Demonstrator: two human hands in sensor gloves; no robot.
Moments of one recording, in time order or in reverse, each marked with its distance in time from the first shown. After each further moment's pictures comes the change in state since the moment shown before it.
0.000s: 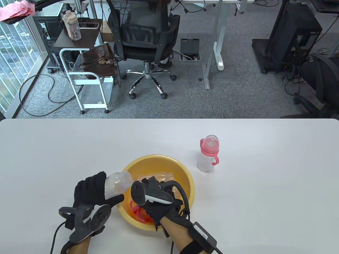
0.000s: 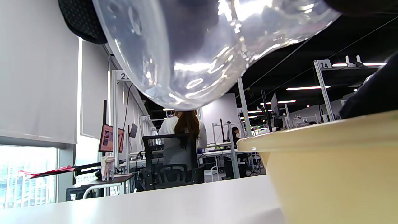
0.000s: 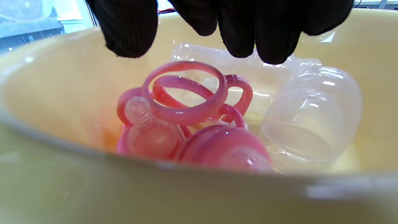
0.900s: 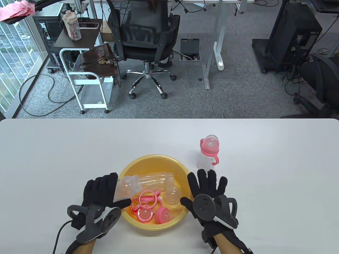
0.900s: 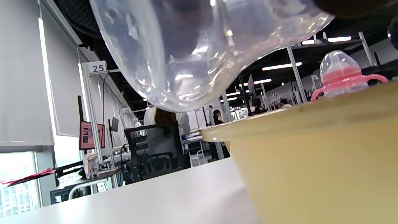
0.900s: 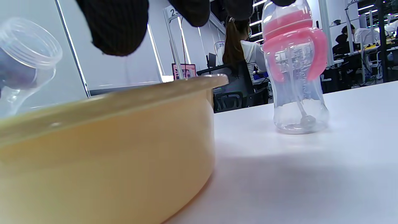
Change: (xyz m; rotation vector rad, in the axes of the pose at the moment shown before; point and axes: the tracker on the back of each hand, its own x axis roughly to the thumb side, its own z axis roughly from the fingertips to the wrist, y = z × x) left_hand 0.031 0.006 -0.005 -0.105 -0.137 -0.086; right_hand -0.129 0.025 0.099 -0.449 0.096 -0.211
